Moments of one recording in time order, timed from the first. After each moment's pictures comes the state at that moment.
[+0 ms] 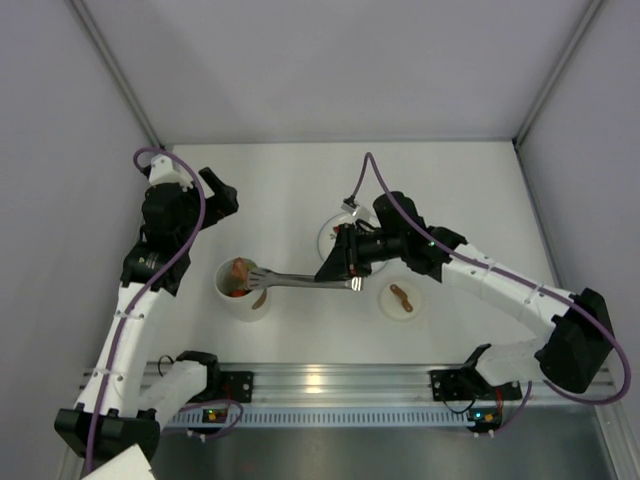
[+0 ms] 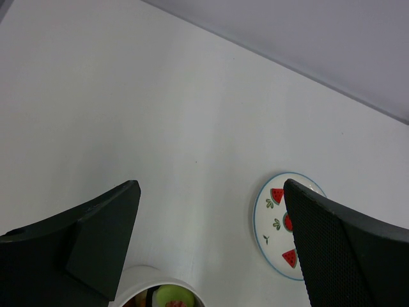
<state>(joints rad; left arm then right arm) -0.15 0.95 1.06 -0.42 -0.12 -0.50 0.78 1.31 1.06 -0.30 -0.65 0.92</state>
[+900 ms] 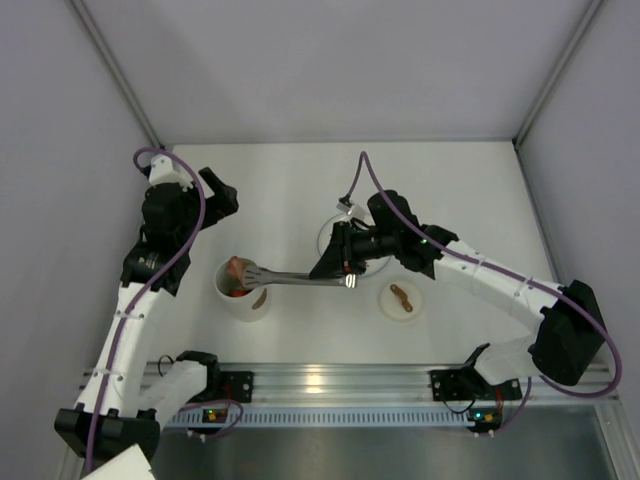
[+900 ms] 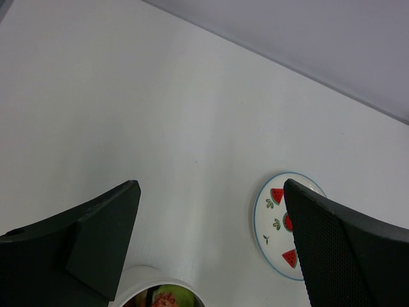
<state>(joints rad) -0.15 0.95 1.06 -0.42 -0.12 -0.50 0.78 1.37 1.07 -0.25 -0.66 0.96</state>
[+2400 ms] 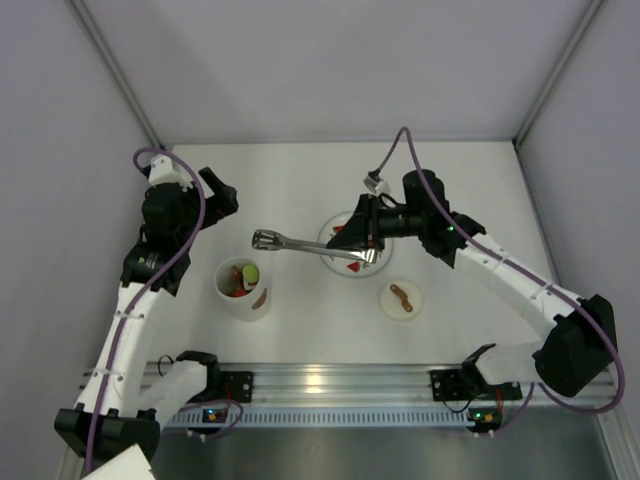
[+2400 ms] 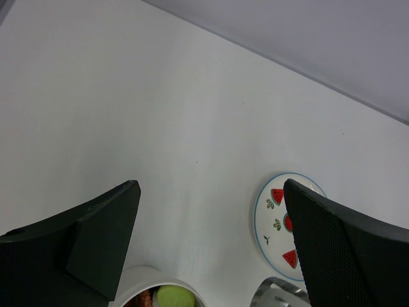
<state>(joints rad) -0.15 0.95 1.06 -0.42 -0.12 -0.50 0.61 1.31 1.08 -0.19 -0.79 1.02</state>
